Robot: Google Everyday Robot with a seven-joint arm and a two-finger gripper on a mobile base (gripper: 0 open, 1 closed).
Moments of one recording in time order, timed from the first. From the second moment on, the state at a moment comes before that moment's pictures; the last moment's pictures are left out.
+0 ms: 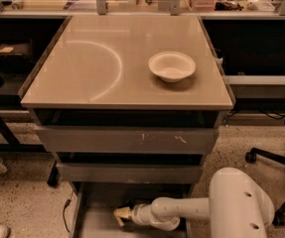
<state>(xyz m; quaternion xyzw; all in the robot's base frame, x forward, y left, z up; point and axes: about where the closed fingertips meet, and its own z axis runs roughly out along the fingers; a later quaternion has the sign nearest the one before) 0.492 0.077 0.151 0.05 0.92 0.38 0.10</state>
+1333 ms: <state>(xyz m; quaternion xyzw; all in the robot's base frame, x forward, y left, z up) 0.510 0.036 0.254 0.14 0.92 0.32 0.17</state>
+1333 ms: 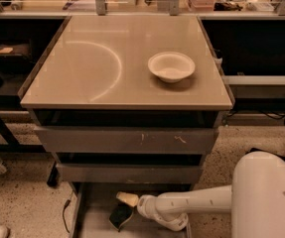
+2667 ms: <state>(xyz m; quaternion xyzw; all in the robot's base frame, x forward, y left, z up) 0.444 -0.067 0.324 0.28 0.92 0.22 0.18</state>
